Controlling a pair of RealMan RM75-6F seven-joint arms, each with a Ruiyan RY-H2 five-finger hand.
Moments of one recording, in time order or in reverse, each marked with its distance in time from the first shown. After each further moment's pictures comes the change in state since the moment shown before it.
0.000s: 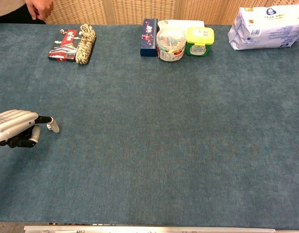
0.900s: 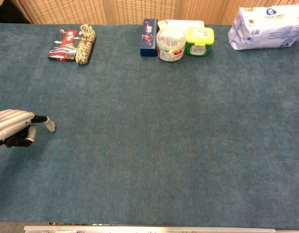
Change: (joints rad) left arm 0.003 -0.008 0.006 0.021 -0.029 0.022 0.024; right arm 0.008 -0.010 -0.012 0.004 -0.006 -0.024 -0.024
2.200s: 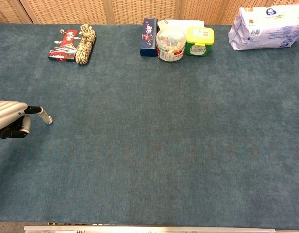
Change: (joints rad) left arm 0.000 0.032 -0.018 -0.028 -0.016 0.027 -0.014; right arm 0.003 -0.002 -0.001 0.000 0.002 -0.004 -0.005
